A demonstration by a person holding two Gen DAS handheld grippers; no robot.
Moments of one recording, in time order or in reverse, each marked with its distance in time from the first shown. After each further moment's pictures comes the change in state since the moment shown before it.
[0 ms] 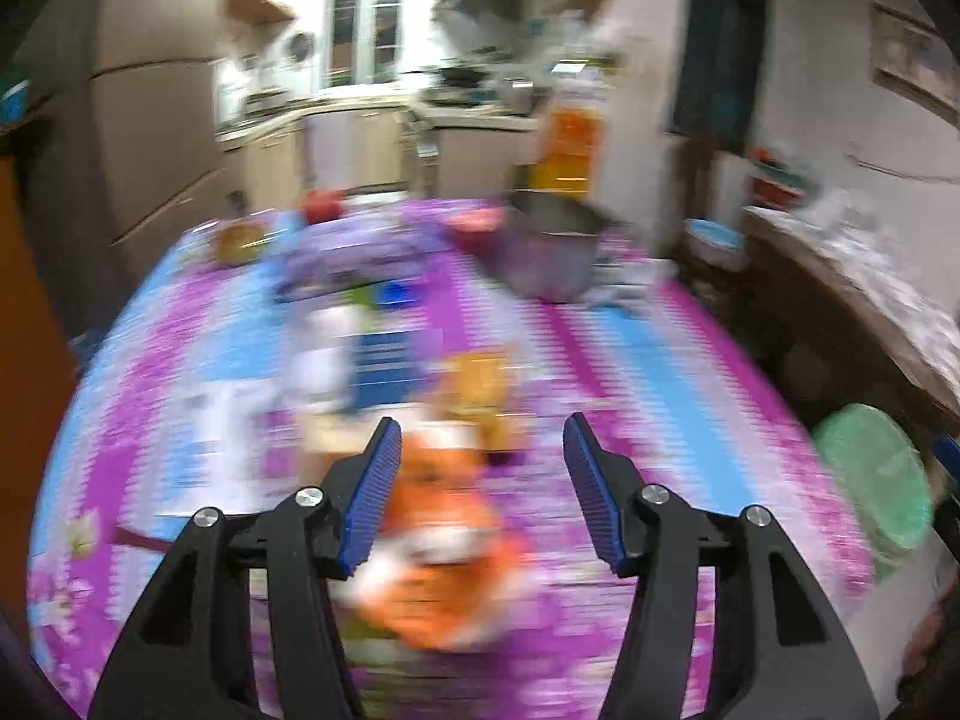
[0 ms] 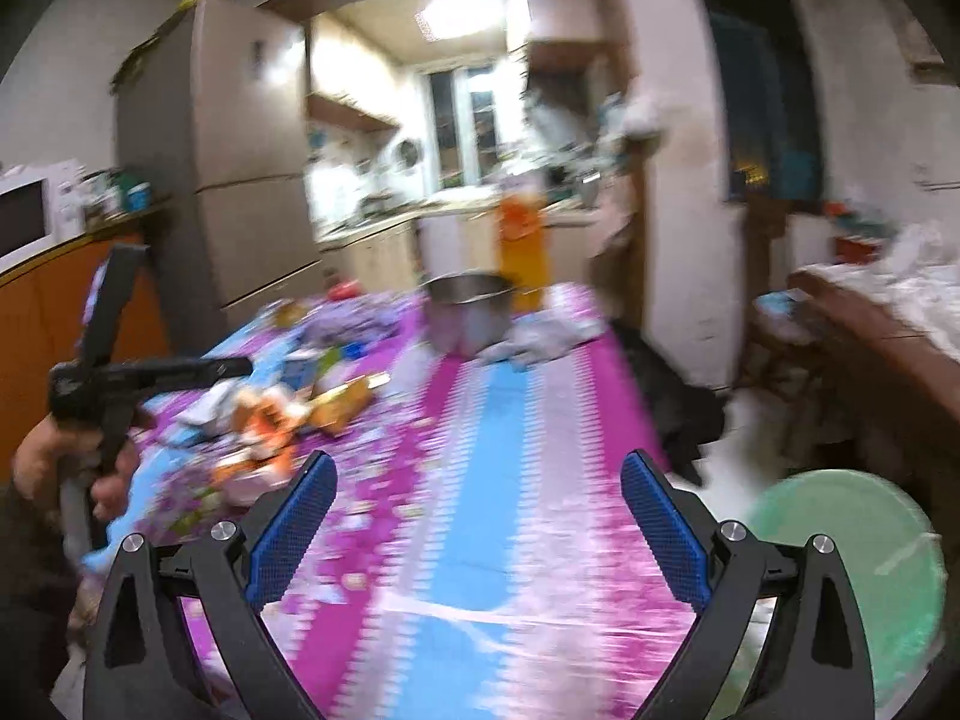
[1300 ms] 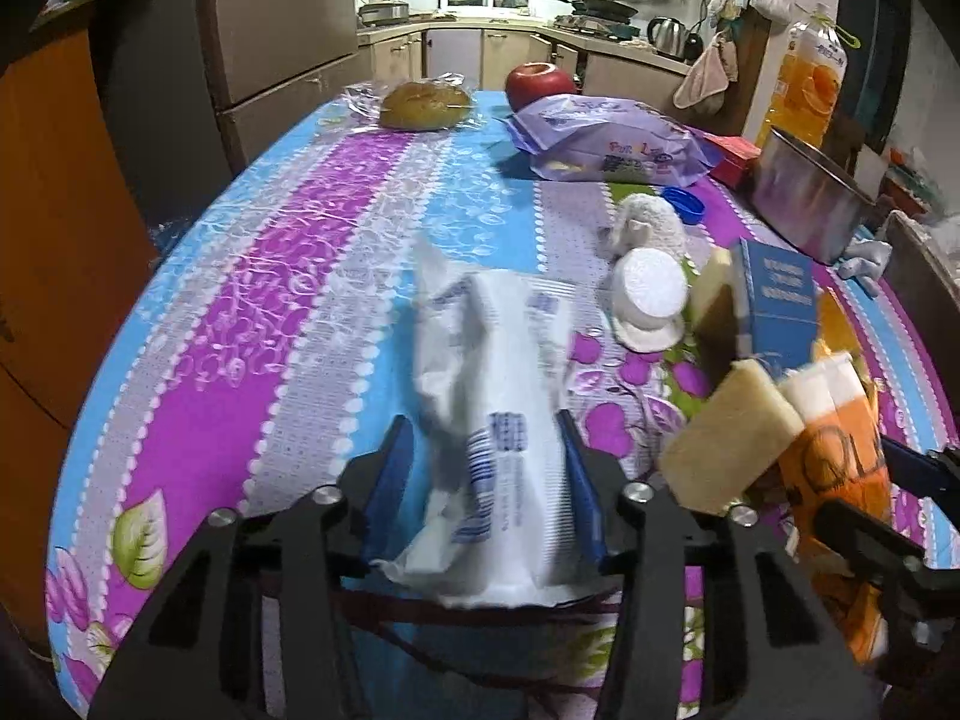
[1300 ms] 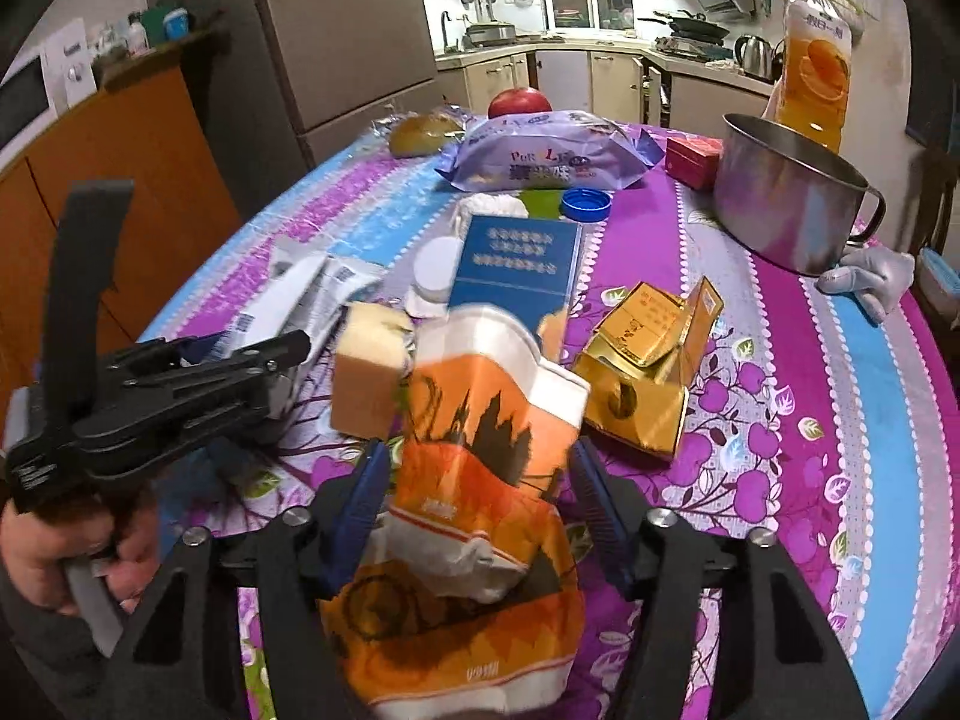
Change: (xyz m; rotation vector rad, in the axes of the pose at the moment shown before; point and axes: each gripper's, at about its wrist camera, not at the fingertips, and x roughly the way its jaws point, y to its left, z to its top) left arm 0.081 0.139 -0.027 -0.136 0.176 0.166; right arm 0.277 0.210 0.012 -0.120 0.420 0.165
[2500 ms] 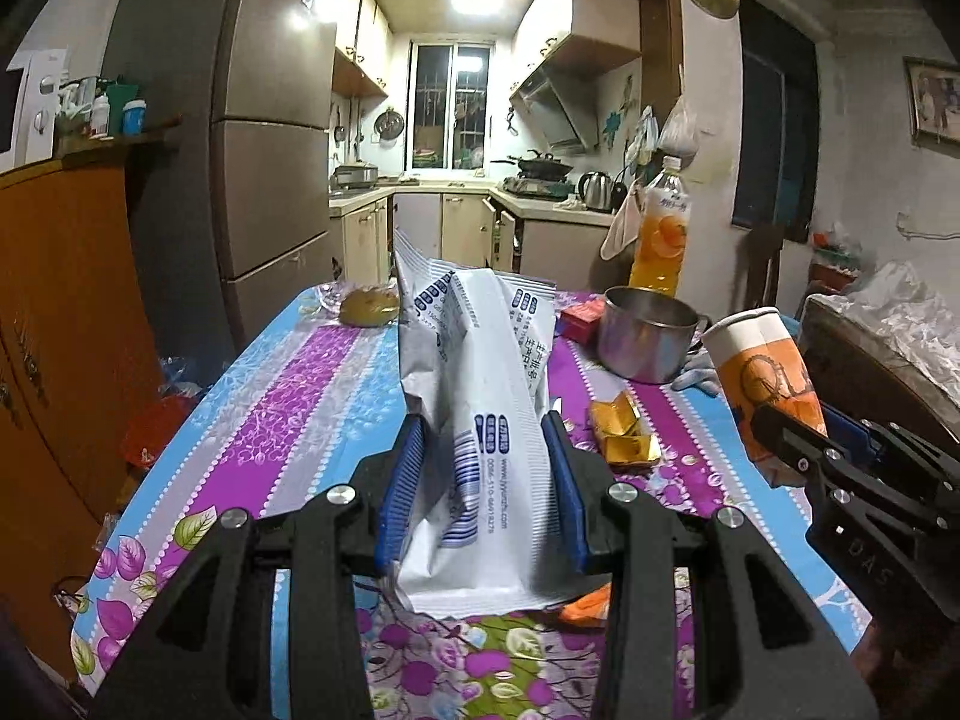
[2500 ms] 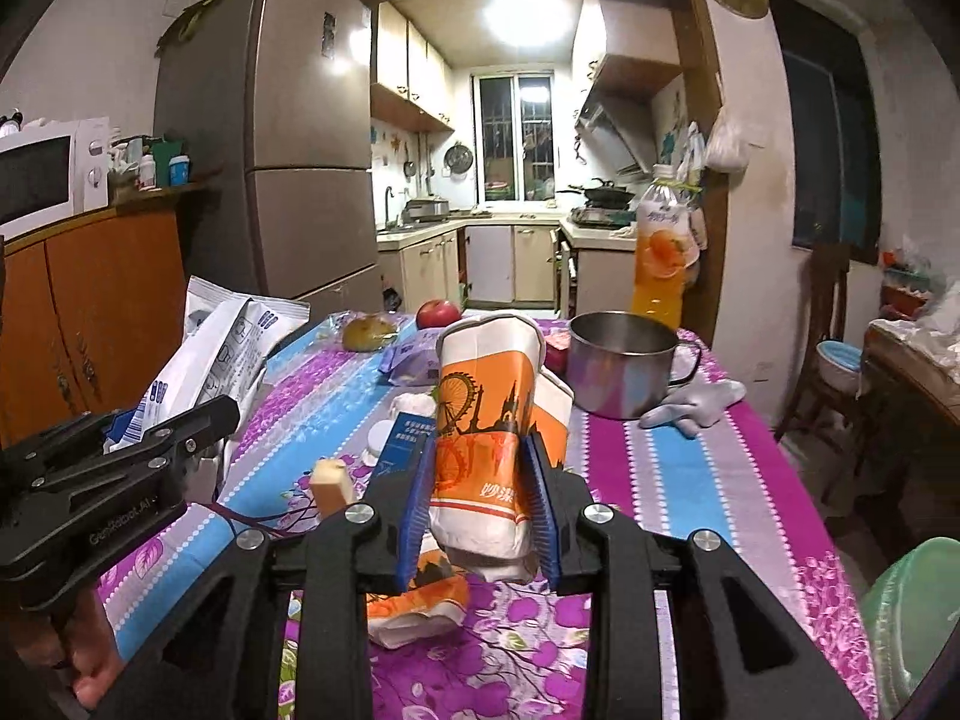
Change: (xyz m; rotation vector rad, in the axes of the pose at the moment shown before) left arm -0.176 -0.084 -0.046 0.042 -0.430 -0.062; right arm -0.179 -0.006 -0.044 0.024 -0.466 -0.181
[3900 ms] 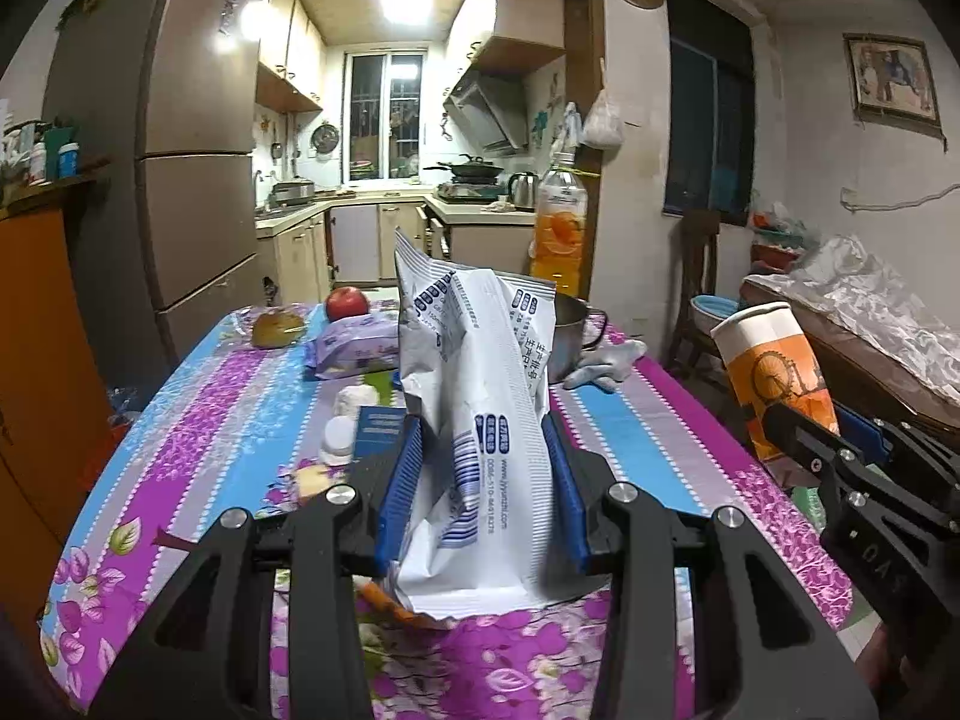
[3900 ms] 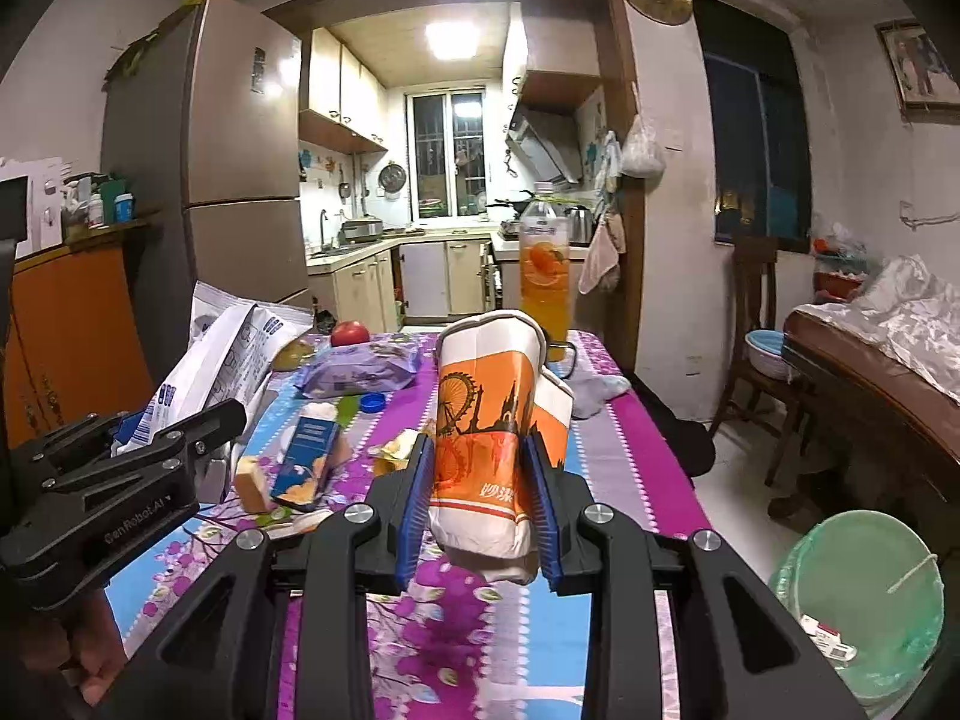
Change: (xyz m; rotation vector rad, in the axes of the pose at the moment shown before) left arm -0.007 -0.079 0.001 0.083 -0.009 -0.130; right arm -0.088 -0.070 -0.009 0.071 -0.035 -0.154
